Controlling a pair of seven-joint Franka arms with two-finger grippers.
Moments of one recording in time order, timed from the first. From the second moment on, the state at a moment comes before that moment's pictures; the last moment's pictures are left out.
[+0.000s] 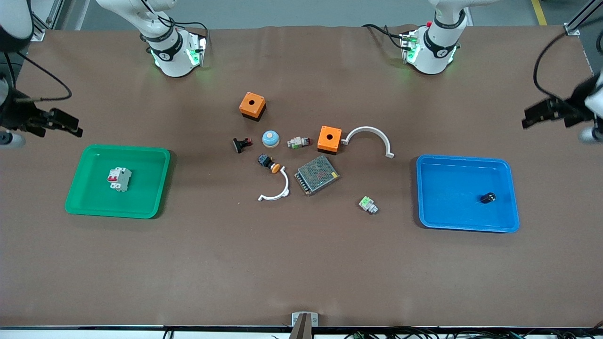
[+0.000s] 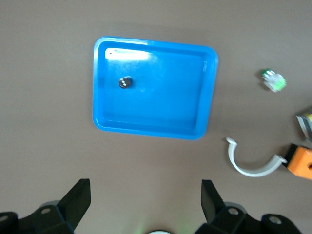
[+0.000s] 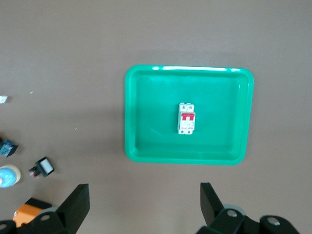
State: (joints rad) left arm 0.11 0.09 -0.08 -1.55 0.02 1.54 -0.01; right arm -0.02 -0.01 -0.10 -1.77 0.01 1.70 -0.08
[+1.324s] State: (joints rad) left arm 0.25 0.54 -0.08 -1.88 0.09 2.31 0.00; right arm -0.18 0.36 -0.09 -2.25 0.04 2.64 -0.17
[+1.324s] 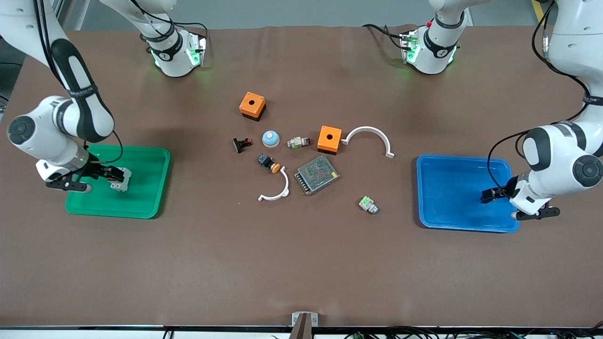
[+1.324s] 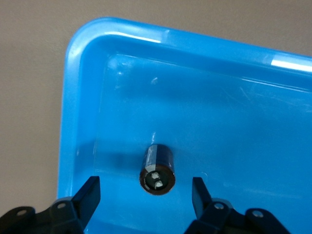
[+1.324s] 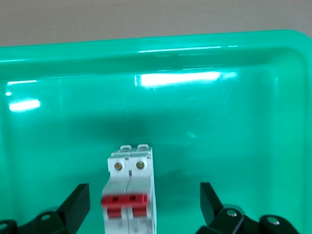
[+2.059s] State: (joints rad) left arm 0.25 0.58 -0.08 -1.85 0.09 2.32 0.00; right arm -0.16 0.38 -0.05 -2.20 0.09 2.52 -0.16
